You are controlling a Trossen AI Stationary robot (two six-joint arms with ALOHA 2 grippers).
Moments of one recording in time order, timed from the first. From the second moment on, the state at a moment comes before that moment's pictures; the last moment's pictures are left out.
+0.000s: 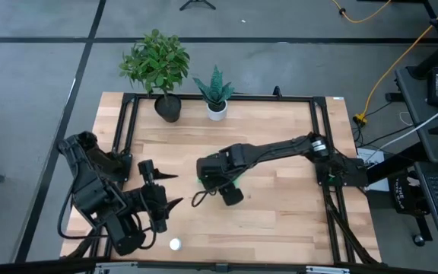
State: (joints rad) left arm -0.84 1.71 2.07 -1.57 -0.99 -0.79; right arm 0.17 2.16 2.04 -1.12 -0.11 -0.30
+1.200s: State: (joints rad) left arm -0.56 1.47 1.71 -1.41 -1.04 -0.85; right arm 0.09 1.76 1.32 -0.58 -0.16 -0.32
